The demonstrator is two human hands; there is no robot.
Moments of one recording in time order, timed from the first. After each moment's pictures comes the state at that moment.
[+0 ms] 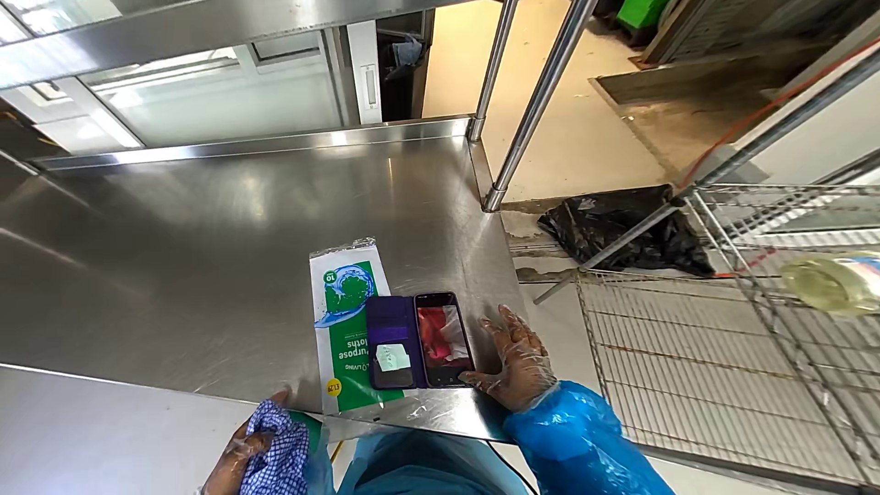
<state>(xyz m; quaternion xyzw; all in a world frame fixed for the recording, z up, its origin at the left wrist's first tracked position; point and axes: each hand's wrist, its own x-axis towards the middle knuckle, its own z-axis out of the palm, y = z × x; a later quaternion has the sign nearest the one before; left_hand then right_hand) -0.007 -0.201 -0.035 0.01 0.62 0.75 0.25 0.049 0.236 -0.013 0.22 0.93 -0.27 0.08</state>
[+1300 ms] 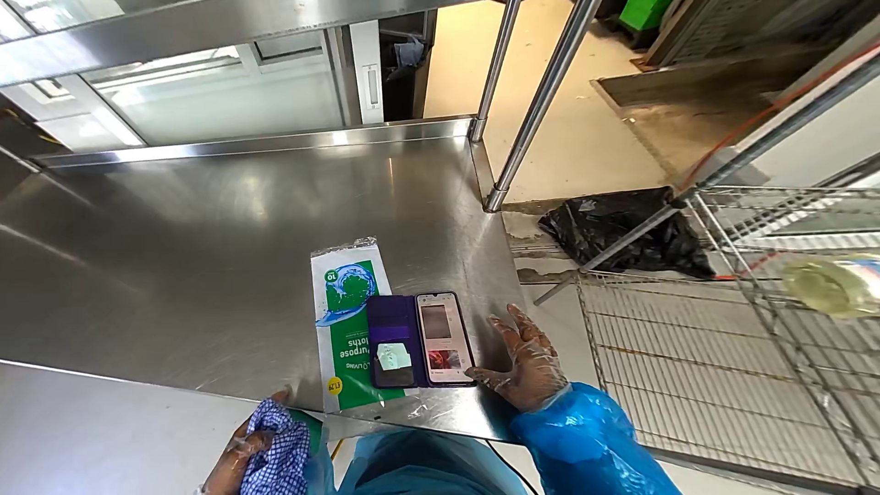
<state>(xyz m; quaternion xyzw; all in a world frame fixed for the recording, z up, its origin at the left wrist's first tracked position) -0.008 -0.205 -0.040 0.02 0.60 0.75 0.26 0.058 0.243 -0.021 0.21 0.93 -0.29 -0.01</state>
